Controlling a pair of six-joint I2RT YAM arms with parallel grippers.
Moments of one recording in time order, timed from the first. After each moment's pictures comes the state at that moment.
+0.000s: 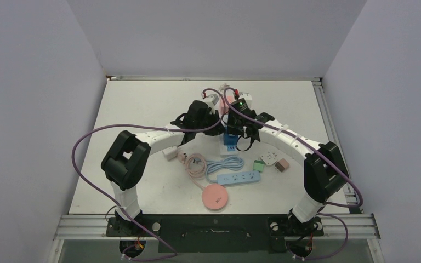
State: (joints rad) left arm -0.65 1.87 1.19 0.09 0.20 -0.55; right arm 0.61 1.66 1.24 -0.44 0.21 0.52
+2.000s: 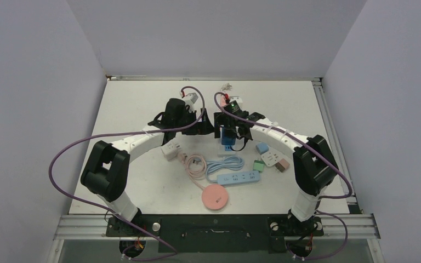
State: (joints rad) left arm -0.49 1.66 1.06 -0.01 0.31 -0.52; right arm 0.64 1.72 1.26 -0.45 0.18 0.45
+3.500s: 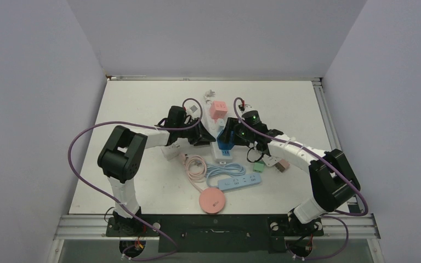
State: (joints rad) left arm -0.44 1.90 1.03 0.18 0.66 -0.89; right arm 0.55 1.54 0.92 -0.07 -0.14 0.59
